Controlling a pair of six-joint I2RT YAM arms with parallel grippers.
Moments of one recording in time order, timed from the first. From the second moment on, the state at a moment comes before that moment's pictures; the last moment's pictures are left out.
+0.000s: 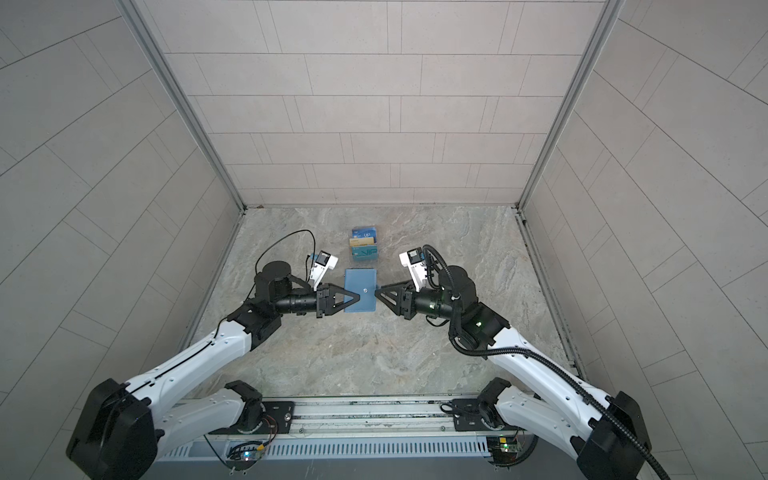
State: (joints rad) left arm -0.47 1.07 0.60 0.19 0.92 -0.60; right arm 0.62 0.97 0.70 0.03 -0.51 0.62
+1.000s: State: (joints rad) left arm -0.46 1.01 0.60 0.16 0.90 -0.59; right arm 0.62 1.05 0.70 0.02 -0.52 0.64
